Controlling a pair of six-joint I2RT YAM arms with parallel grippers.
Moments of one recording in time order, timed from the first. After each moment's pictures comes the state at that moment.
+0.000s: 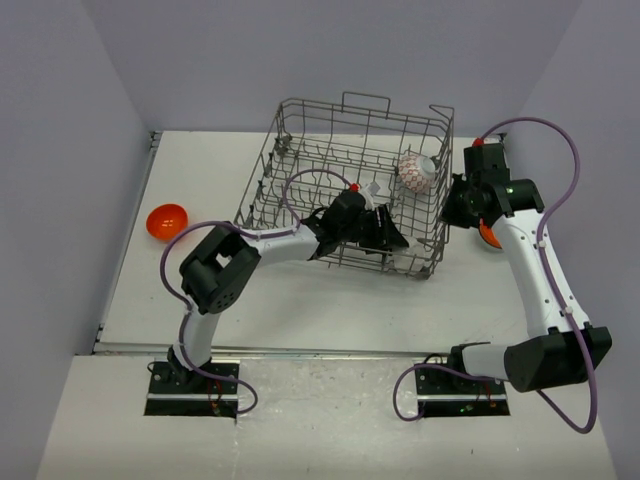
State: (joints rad) left arm -0.85 2.04 1.36 0.22 0.36 -1.04; right arm 0.14 1.30 1.42 -1.06 0.09 0.47
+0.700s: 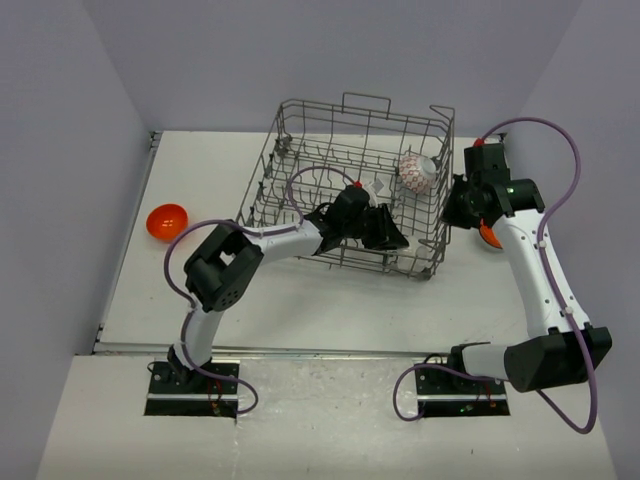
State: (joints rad) left arm -0.85 2.07 1.42 0.16 0.39 -1.05; right arm 0.14 1.30 1.42 -1.08 0.09 0.47
